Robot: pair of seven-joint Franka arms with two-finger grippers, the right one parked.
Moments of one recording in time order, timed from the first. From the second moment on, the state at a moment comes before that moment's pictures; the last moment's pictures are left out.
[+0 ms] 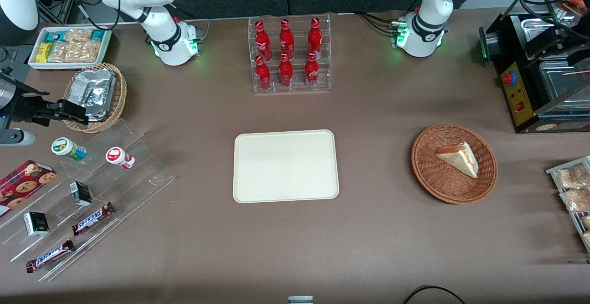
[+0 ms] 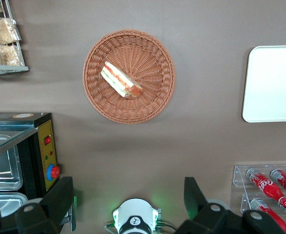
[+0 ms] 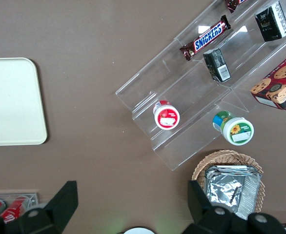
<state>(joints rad) -0.07 -0.04 0.07 -1.39 -0.02 1.25 -0.02</state>
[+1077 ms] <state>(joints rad) -0.07 0.21 0.09 -1.63 0.02 1.67 -0.65</state>
